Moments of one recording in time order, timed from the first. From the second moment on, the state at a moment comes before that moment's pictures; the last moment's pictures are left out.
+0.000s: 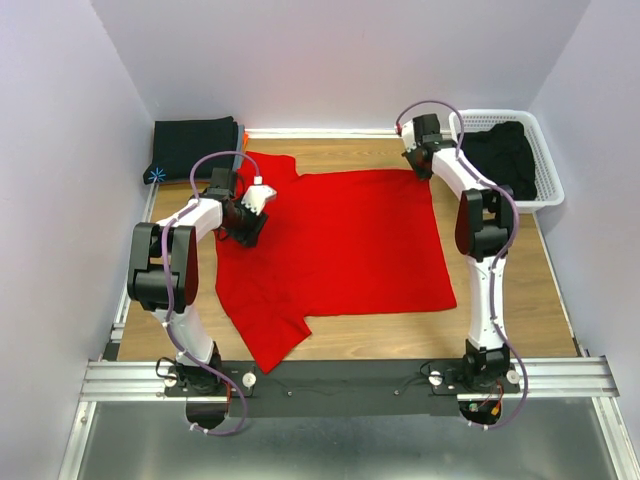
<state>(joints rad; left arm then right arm) -0.09 1.80 1.12 -0.47 0.32 0.54 0.16 2.38 2.03 -0.55 0.21 -0.45</state>
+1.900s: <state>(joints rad) -0.11 2.63 2.40 -0.56 0.27 0.22 0.16 2.31 1.86 -0.58 0.02 -0.33</state>
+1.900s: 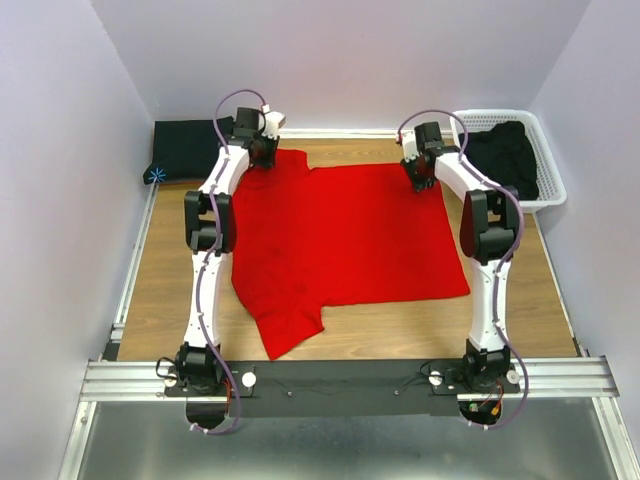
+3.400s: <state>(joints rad) -0.16 2.60 2.37 -0.64 0.06 0.14 0.15 2.02 1.44 -0.63 0.03 -0.40</state>
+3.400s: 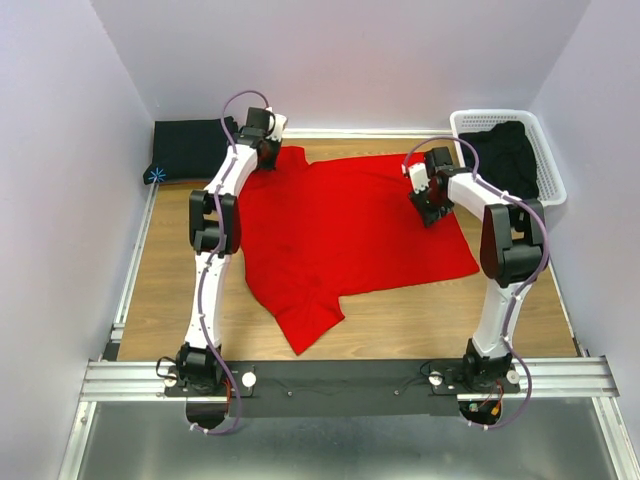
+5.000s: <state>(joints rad) -0.16 1.85 1.22 -0.64 0.30 0.51 0.15 1.81 1.16 -0.77 0.00 -0.47</state>
